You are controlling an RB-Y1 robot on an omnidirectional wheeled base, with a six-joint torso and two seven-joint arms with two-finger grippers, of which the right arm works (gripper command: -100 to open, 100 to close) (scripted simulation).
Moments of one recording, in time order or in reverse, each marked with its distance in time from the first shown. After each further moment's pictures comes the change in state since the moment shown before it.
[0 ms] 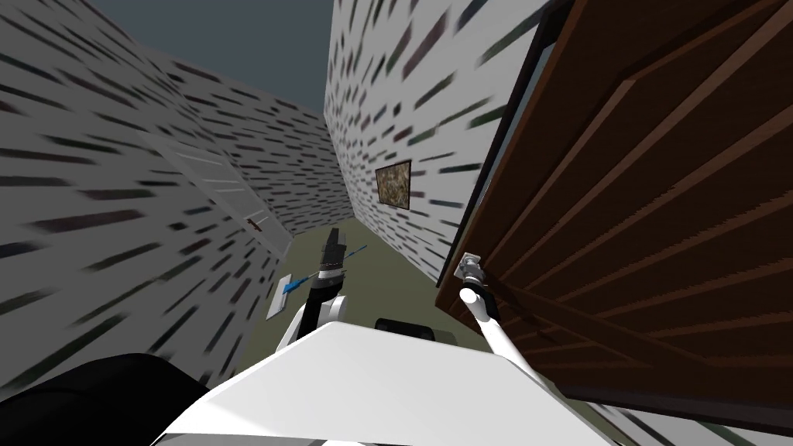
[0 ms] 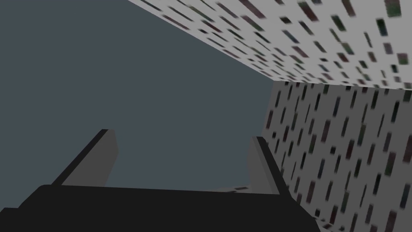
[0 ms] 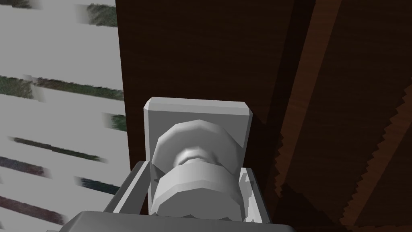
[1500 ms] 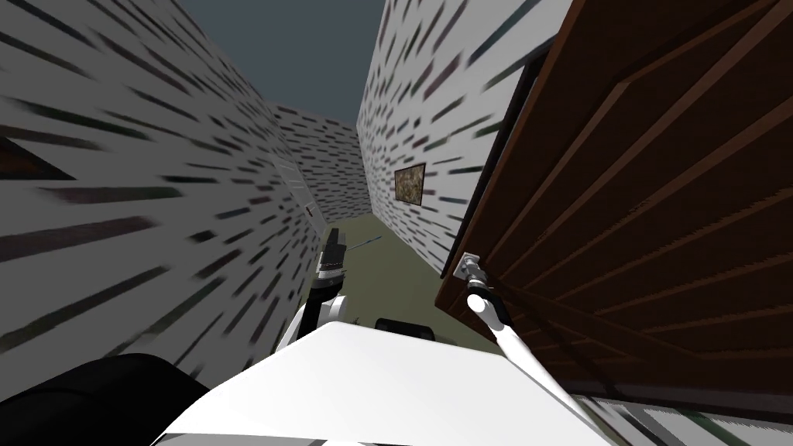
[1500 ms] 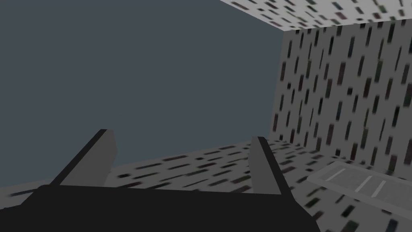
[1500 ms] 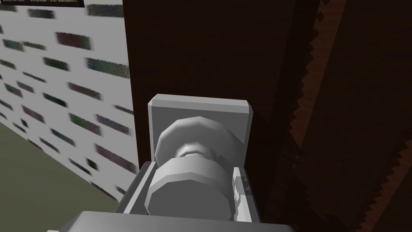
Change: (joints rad) arm 0.064 -0.136 0.114 -0.051 0.009 0.042 -0.172
